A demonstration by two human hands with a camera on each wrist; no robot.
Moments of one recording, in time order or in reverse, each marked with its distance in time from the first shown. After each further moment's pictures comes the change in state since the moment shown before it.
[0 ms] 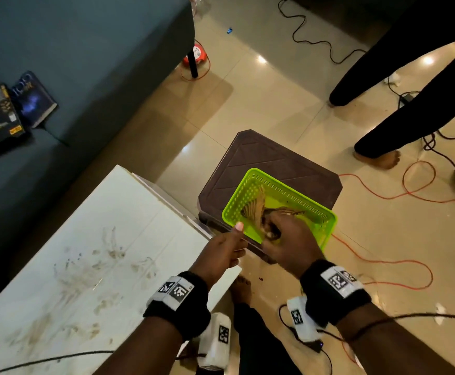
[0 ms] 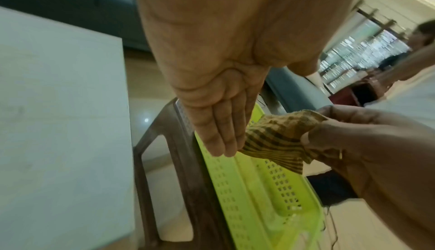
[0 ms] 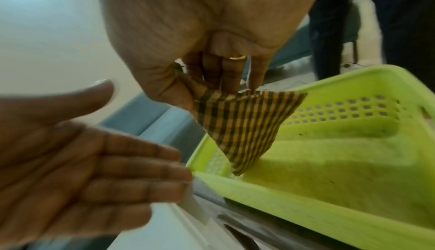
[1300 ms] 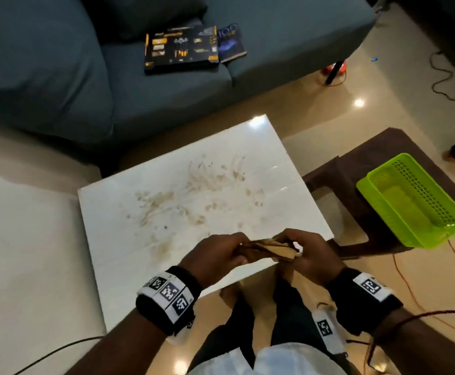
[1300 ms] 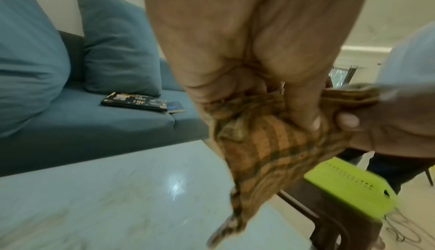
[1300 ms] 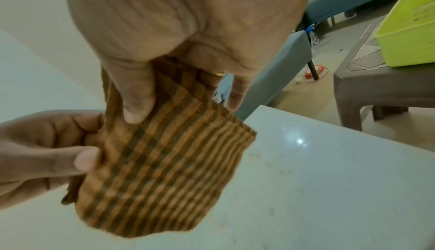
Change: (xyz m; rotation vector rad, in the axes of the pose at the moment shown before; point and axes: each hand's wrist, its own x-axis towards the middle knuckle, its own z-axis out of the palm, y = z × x) left_hand -0.297 -0.252 -0.217 0.713 0.284 0.380; right_hand -0.195 -0.207 0.196 0.172 -0.537 -0.356
